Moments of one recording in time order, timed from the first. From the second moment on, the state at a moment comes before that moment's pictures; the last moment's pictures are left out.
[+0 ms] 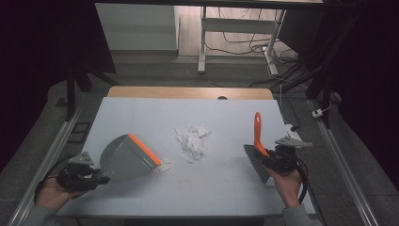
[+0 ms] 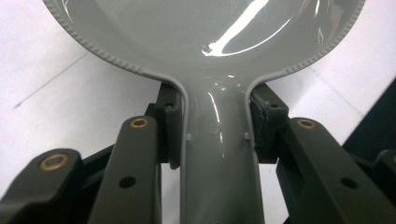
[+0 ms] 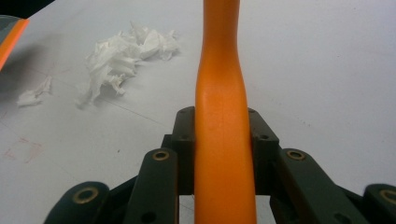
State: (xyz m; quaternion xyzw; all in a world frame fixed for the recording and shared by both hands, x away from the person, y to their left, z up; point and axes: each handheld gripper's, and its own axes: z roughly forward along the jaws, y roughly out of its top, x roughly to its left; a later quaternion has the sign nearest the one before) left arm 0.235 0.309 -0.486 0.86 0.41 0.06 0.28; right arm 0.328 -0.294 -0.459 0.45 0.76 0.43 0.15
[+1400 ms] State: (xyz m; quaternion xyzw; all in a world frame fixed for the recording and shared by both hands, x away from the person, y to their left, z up) left arm 0.231 0.272 -0.513 0.92 0.32 0.04 0.23; right arm 0.332 -0.283 -0.457 0.45 0.76 0.44 0.15
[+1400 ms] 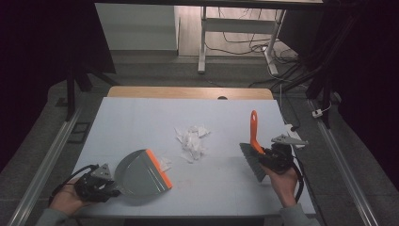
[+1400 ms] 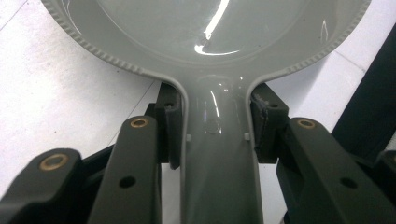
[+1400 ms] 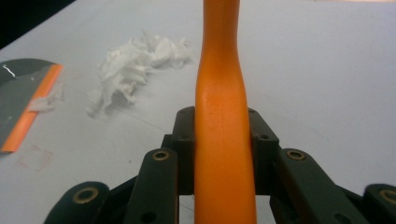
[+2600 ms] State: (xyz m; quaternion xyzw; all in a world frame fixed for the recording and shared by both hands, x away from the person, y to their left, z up) left arm 0.233 0.269 -0.516 0.91 0.32 0.04 0.25; right arm 0.471 -0.150 -0.456 0.45 0.78 0.41 0.14
